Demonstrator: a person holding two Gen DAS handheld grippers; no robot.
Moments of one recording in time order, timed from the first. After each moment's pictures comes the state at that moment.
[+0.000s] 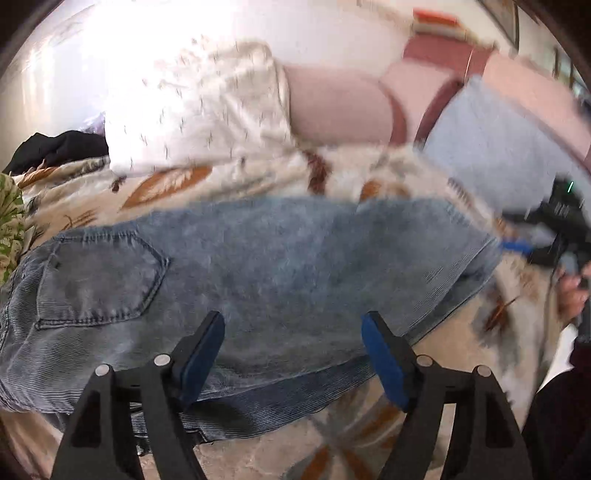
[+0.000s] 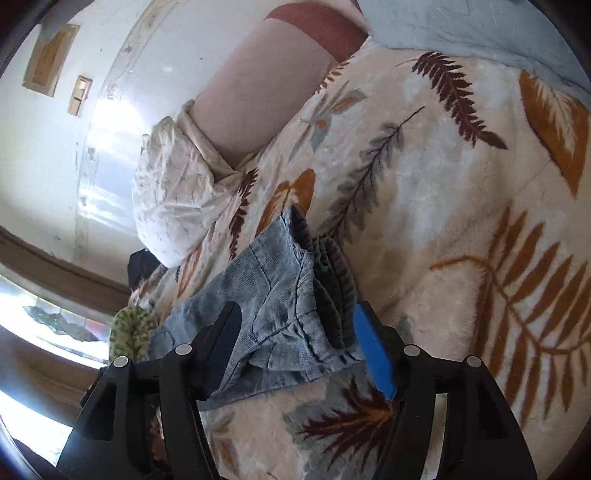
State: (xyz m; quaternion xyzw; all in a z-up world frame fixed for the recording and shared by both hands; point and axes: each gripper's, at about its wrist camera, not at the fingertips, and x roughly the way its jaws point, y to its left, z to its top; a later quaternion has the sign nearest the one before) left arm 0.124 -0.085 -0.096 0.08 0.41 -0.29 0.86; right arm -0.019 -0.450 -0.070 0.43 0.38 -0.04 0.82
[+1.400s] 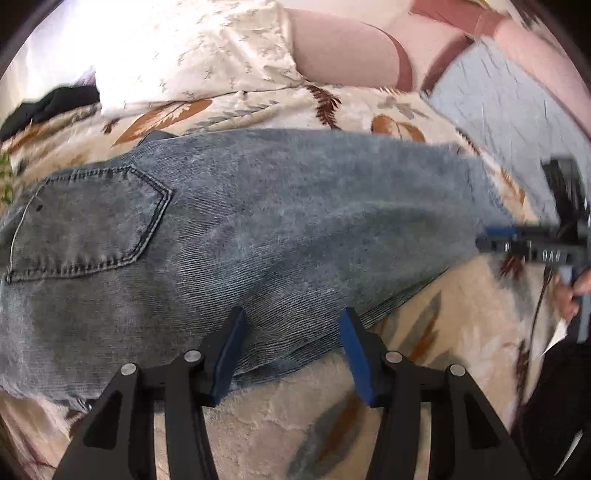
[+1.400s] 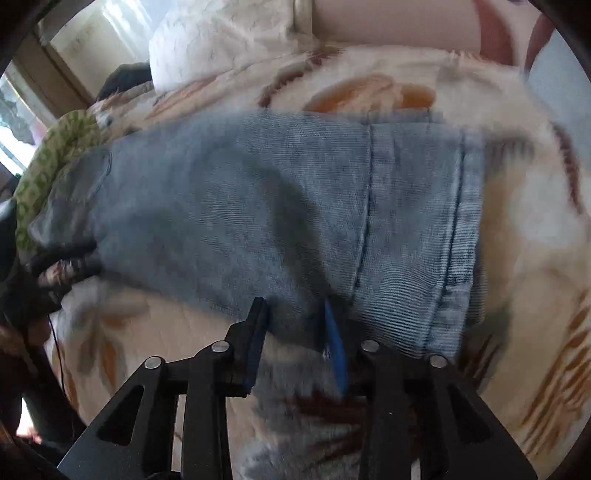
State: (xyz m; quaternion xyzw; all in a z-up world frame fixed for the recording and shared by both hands) left arm 0.124 -0.068 -0.122 0.08 0.50 -0.29 0.81; right arm 0.032 -0.325 -0.117 0.11 0.54 0.04 0.83
